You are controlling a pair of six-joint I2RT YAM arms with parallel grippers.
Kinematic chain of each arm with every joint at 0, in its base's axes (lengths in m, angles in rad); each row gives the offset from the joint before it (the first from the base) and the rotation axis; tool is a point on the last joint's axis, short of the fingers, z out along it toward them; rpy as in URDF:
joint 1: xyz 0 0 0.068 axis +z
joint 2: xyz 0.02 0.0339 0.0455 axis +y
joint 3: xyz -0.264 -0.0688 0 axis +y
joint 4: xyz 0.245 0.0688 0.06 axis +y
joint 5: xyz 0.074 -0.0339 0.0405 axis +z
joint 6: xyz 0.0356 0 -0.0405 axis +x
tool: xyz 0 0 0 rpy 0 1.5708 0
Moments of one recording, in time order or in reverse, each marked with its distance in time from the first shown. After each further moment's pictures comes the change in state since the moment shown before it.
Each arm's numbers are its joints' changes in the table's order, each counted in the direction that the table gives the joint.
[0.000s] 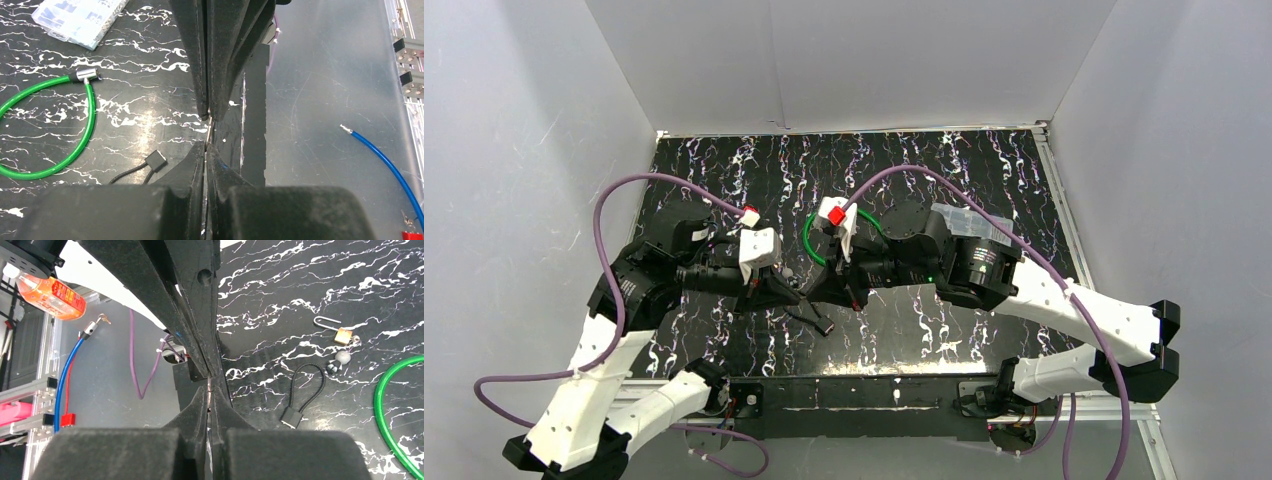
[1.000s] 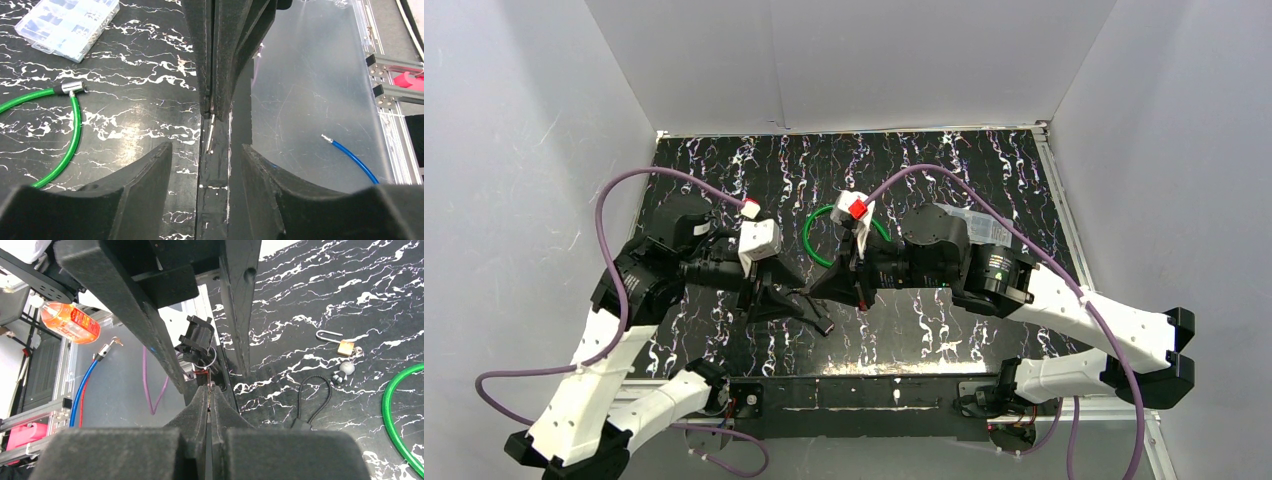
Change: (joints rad) left arm 0.000 0.017 -0.010 -0.046 -0.058 -0.074; right arm 0.002 -0.075 0.065 -0.087 -0.030 0.074
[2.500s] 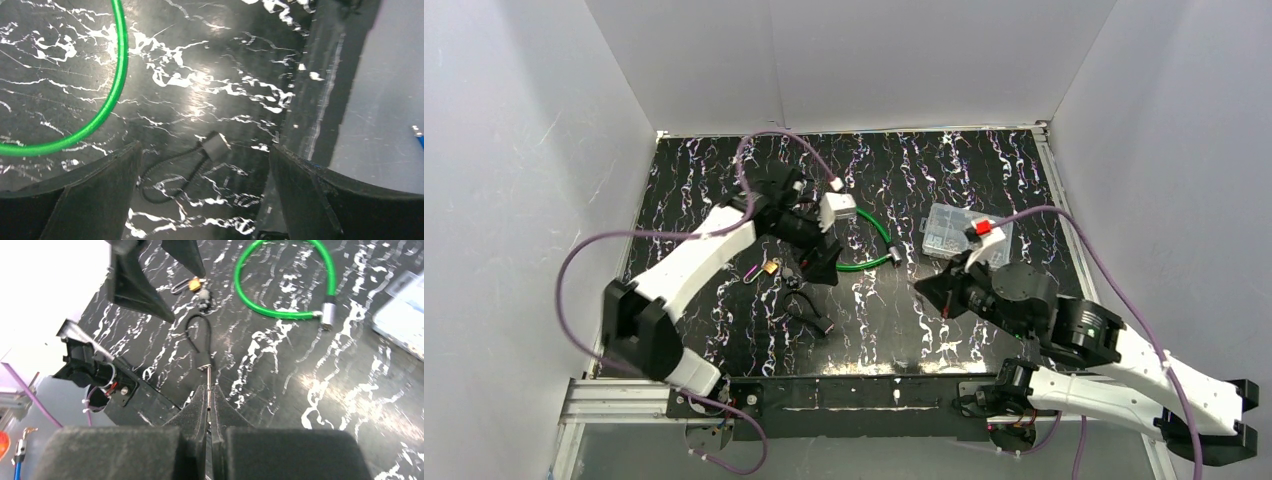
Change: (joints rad) left arm -0.010 0.528 0.018 -0.108 0.266 0.134; right arm -0.081 -0.539 0.458 0.192 -0.547 0.271
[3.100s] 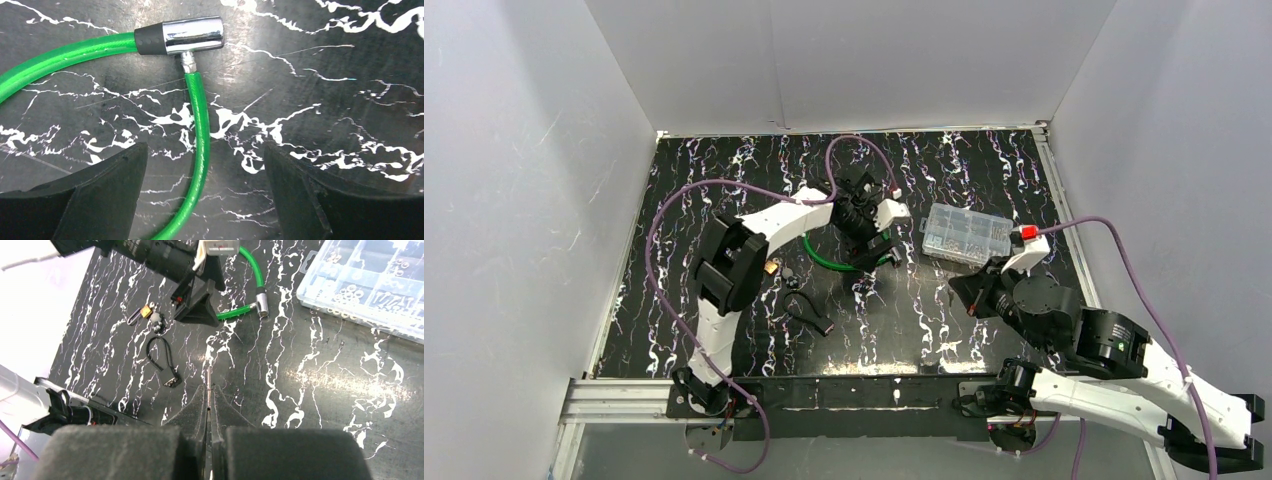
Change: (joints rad) left arm -0.145 0.638 -0.334 -0.164 0.241 0.074; right arm -0.003 -0.145 0.013 0.231 -0.267 0.201
